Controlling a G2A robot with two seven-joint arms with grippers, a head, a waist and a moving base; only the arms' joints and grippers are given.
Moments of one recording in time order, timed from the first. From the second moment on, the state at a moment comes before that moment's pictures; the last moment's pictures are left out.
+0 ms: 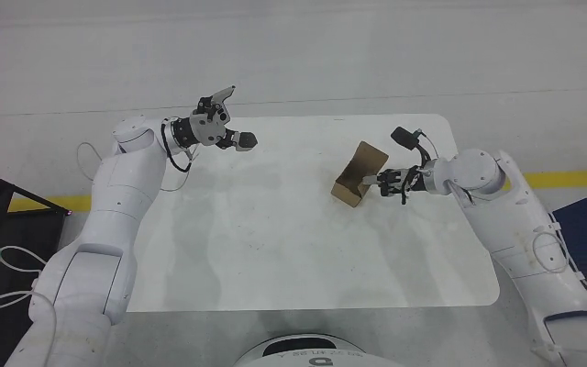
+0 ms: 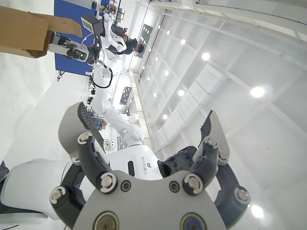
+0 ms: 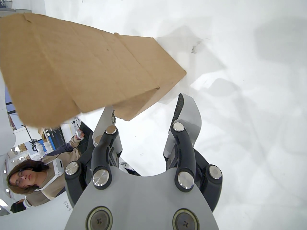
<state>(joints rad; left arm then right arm) 0.62 -1.25 -1.15 -0.65 -0.77 0.21 -1.54 -1.04 -0.91 1.13 -1.44 -0.16 0.15 1.14</state>
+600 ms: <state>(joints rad) 0.62 -1.25 -1.15 -0.65 -0.77 0.21 -1.54 -0.97 -0.93 0.99 -1.53 -0.36 0.37 1.12</state>
